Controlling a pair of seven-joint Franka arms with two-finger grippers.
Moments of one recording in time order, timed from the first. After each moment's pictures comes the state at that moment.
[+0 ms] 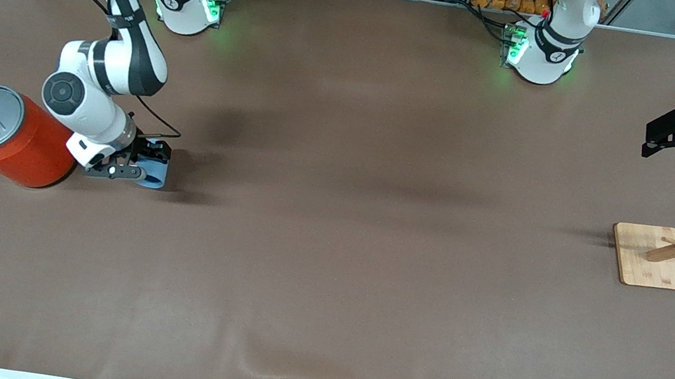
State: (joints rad) left arm 0.21 -0.01 -0.30 -1.49 0.02 1.46 0.03; right arm -0.01 0.23 0.15 -2.20 -0.05 2.31 0.03
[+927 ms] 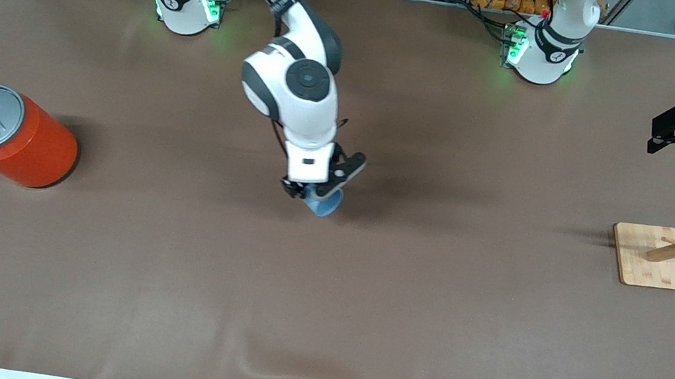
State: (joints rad) left arm 0.21 -0.03 -0.30 -1.49 0.02 1.46 0.03; right arm 0.56 0.60 0.24 -1.55 -0.29 2.24 -0.07
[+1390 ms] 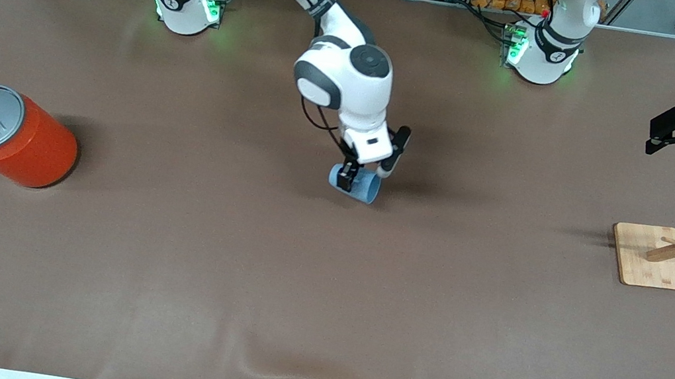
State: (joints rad) left arm 0.21 -0.02 -0.30 -1.49 0.02 1.46 0.03; right arm 0.72 0.67 0.23 -1.53 -0.44 2.28 -0.13
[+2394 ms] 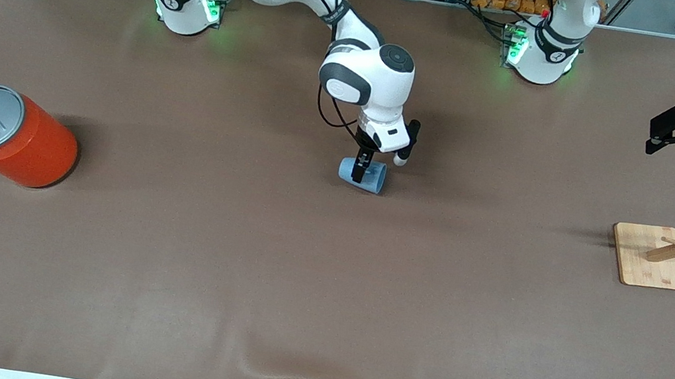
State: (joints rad) left arm 0.21 -0.02 -0.30 -1.49 0.02 1.47 0.03; right arm 0.80 0.76 0.22 -1.53 -0.55 2.28 0.00
